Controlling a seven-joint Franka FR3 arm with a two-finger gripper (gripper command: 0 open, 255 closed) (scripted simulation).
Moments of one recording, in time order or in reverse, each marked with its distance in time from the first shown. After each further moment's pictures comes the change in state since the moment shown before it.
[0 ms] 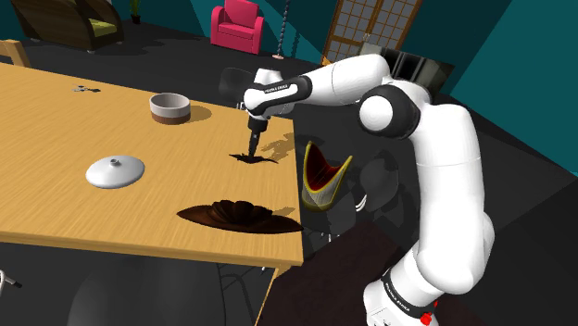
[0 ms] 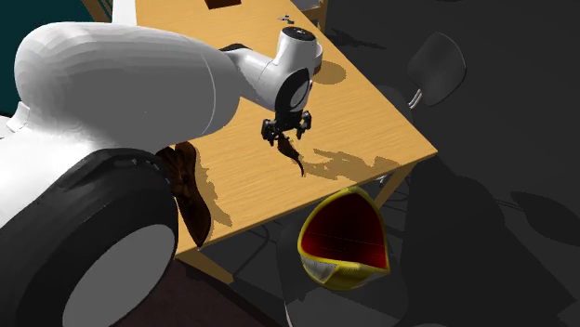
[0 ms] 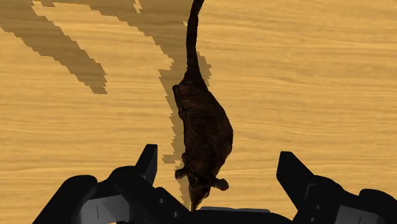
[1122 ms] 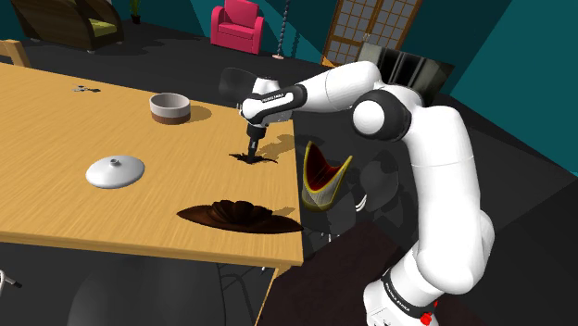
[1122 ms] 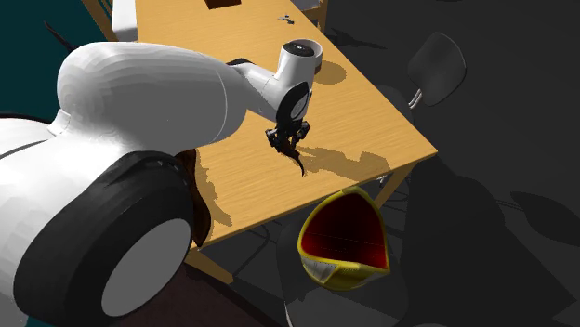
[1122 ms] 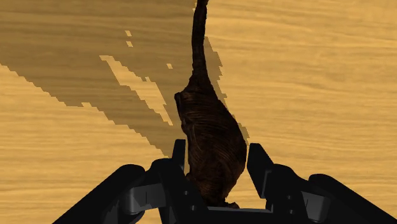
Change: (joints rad) arm -0.001 0.054 0.001 0.001 0.001 0.056 -0.010
